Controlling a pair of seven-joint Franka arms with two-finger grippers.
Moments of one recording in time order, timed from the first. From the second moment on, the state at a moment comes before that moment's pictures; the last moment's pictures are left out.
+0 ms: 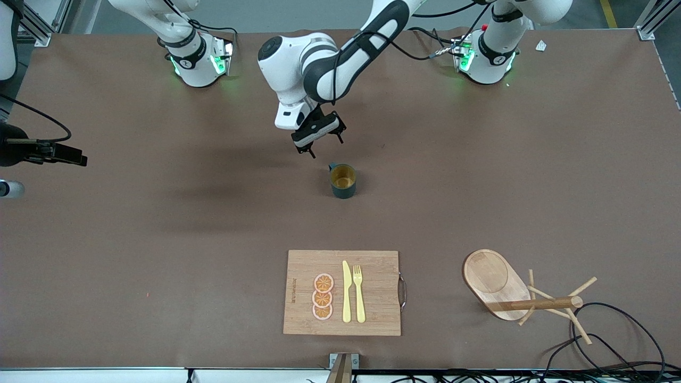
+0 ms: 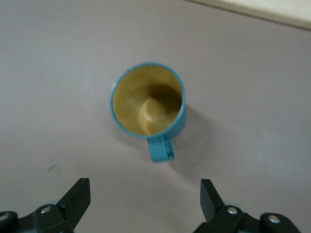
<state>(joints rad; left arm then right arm) -1.06 0.74 -0.08 -1.36 0.44 1.89 -1.71 -0.01 0.18 -0.08 -1.44 0.00 1.42 -0.03</state>
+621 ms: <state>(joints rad) -1.12 0.84 -0.06 -1.34 0.68 1.90 -2.06 -0.01 0.06 -0.08 -1.51 0.01 1.42 0.01</state>
